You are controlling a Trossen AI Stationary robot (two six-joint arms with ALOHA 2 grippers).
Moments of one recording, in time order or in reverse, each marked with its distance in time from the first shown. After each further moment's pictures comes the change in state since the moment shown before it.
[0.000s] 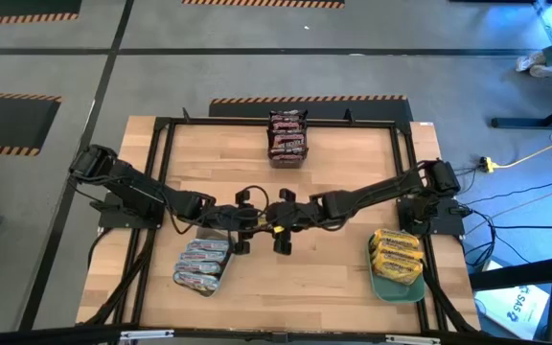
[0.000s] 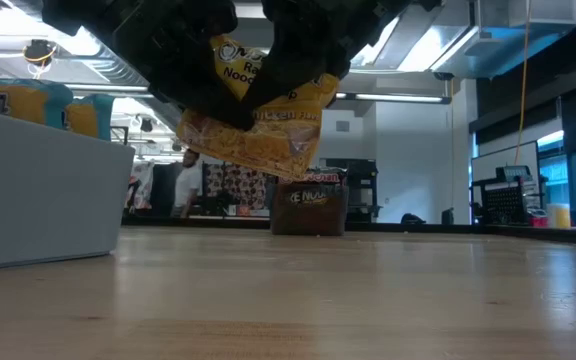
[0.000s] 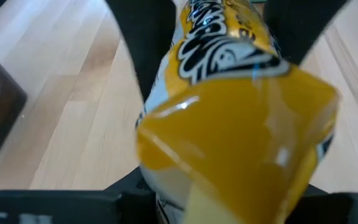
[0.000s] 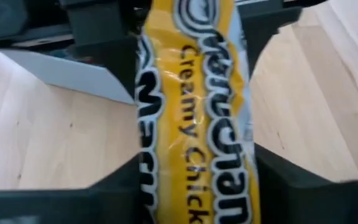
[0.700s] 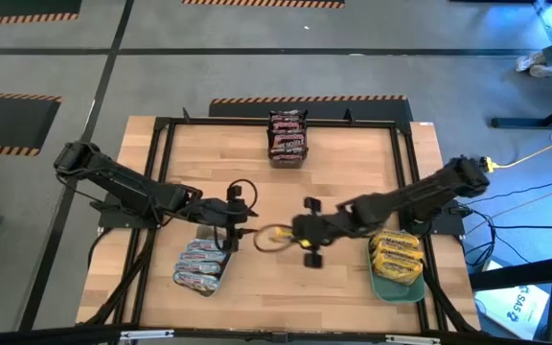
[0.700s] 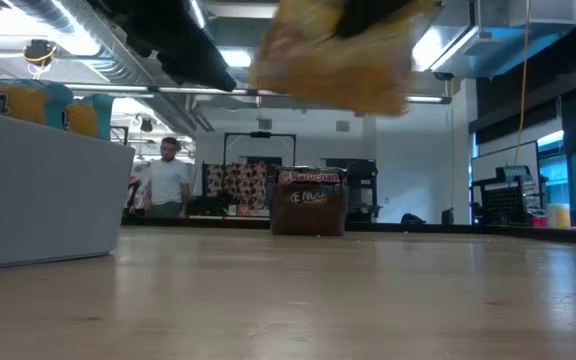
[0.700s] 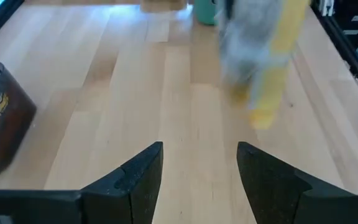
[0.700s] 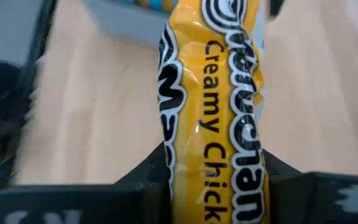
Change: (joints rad) left arm -0.013 -0.172 0.031 -0.177 0.031 -0.010; right arm 0.148 -0.214 0.001 -0.324 0.025 0.072
